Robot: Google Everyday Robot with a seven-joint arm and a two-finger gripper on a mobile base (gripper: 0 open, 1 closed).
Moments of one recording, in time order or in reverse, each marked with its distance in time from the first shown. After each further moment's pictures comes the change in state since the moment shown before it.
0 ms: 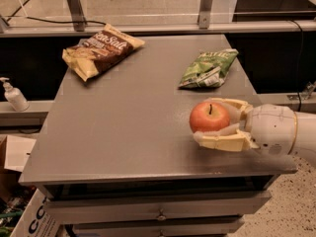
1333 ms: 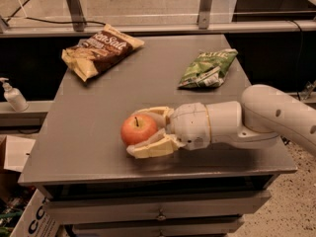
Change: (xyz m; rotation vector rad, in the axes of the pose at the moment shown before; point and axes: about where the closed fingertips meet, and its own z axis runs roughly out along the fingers) arm 0.008 0.060 0.139 -0.357 0.029 0.000
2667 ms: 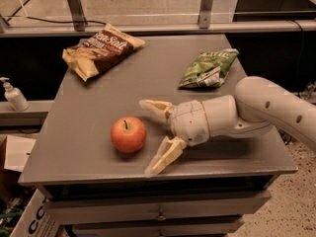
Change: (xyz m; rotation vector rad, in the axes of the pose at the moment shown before) arm 0.025 -0.010 -0.001 -0.082 0.083 -0.104
